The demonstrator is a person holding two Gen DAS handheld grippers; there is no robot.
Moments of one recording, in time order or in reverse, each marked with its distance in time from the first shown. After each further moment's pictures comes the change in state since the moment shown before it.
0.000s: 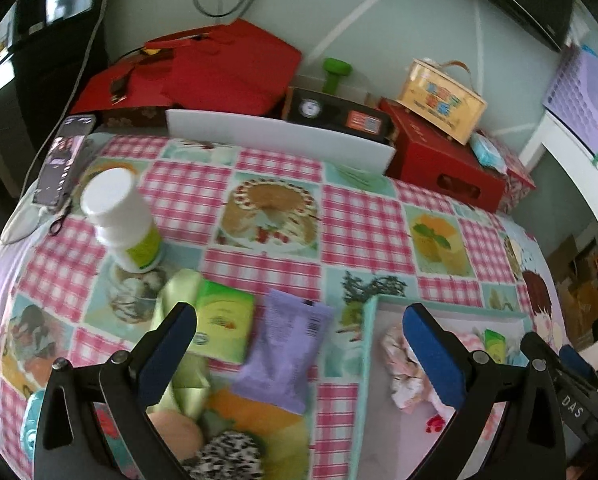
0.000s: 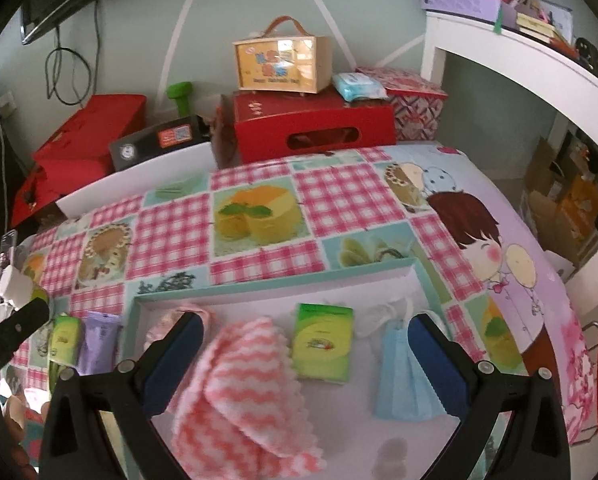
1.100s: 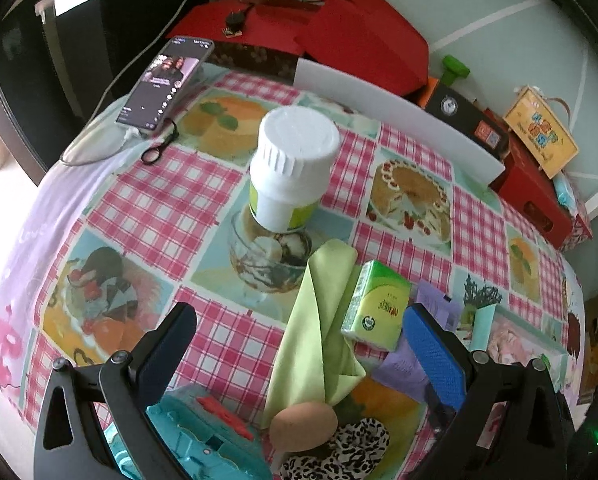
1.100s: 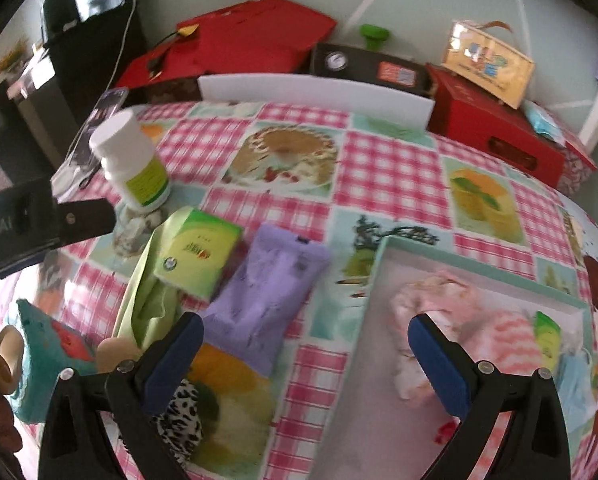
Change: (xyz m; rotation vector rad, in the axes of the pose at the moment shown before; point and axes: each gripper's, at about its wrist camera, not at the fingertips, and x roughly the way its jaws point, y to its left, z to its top) left arm 0.007 0.110 -0.007 -0.222 0.137 0.149; right arm 0.029 0.190 -0.056 -0.414 0.121 0.235
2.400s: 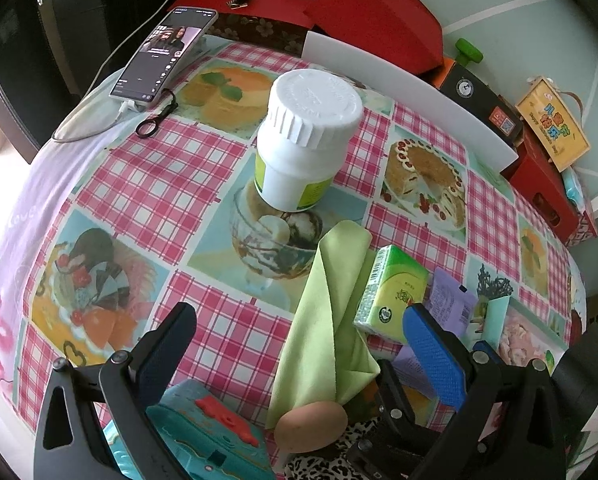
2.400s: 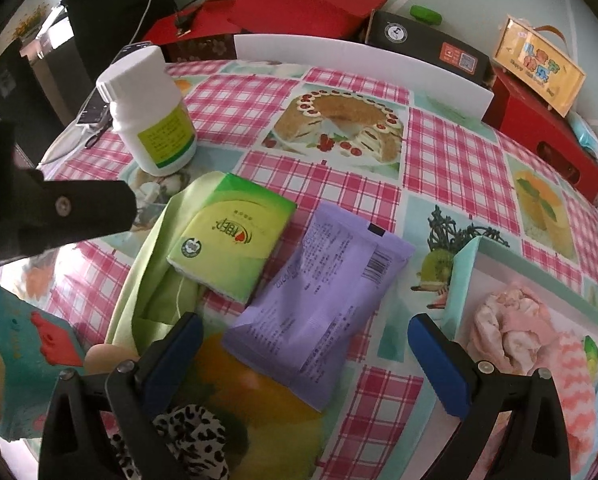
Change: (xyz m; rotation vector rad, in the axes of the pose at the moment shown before) left arm 0.019 0.007 -0.001 -0.022 0.071 0.009; right arm 0.046 0.033 0.001 -0.089 0.061 0.052
